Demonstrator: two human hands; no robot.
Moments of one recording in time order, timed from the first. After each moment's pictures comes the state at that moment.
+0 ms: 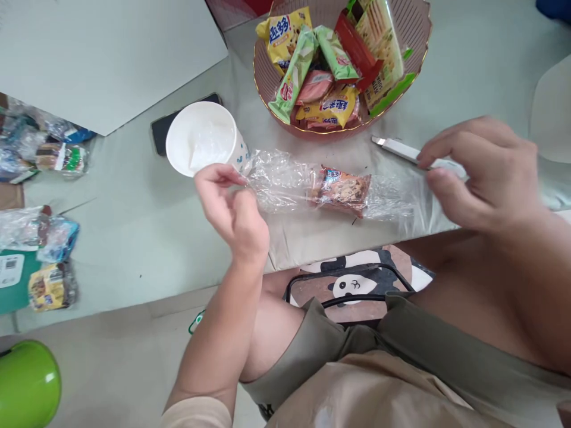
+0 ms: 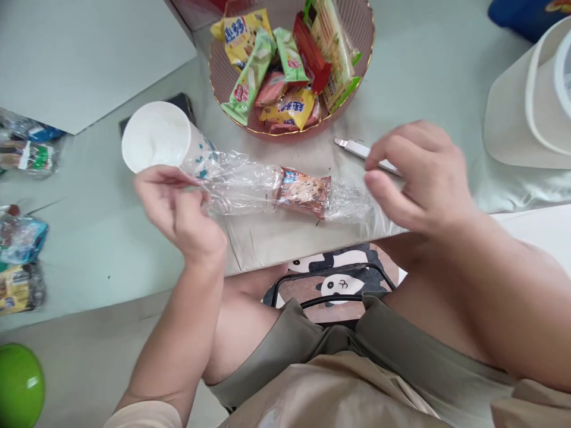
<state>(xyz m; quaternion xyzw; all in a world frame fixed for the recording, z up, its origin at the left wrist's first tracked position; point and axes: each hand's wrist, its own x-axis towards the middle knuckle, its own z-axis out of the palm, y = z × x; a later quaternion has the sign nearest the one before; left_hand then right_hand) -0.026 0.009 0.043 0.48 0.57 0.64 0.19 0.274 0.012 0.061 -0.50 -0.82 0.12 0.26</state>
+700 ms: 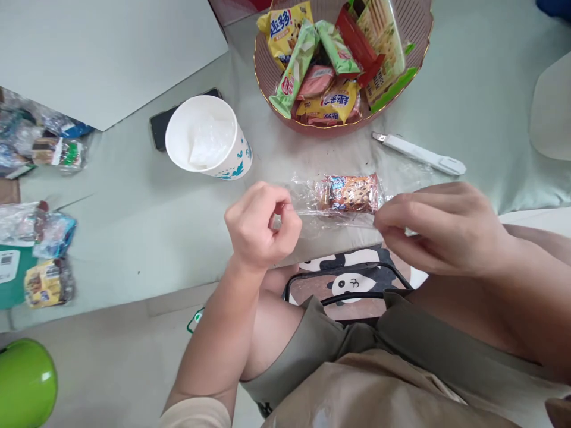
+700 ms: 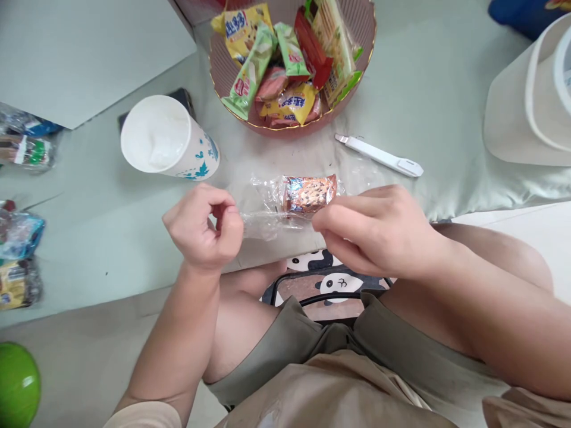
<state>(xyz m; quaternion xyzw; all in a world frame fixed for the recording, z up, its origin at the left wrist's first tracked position) -0.028 -0.009 0.053 0.77 0.44 0.46 0.06 0.233 -0.016 0.084 -0.31 -0.91 0.11 0.26</state>
